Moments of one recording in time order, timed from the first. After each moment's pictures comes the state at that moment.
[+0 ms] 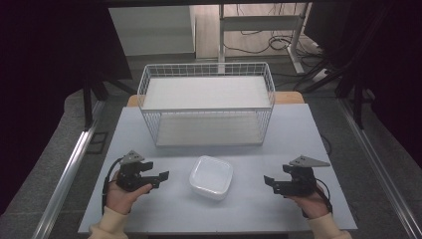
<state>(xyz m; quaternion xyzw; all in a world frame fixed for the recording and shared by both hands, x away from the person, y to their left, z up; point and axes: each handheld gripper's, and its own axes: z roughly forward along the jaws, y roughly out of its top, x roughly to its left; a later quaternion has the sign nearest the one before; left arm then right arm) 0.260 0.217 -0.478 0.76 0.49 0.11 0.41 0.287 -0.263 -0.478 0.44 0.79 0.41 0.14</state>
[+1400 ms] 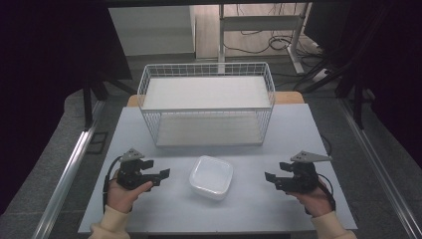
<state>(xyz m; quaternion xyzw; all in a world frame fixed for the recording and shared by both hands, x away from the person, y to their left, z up) 0.261 0.214 -0.469 0.75 0.50 0.10 0.43 0.290 -0.261 -0.459 0.42 0.80 0.42 0.12</state>
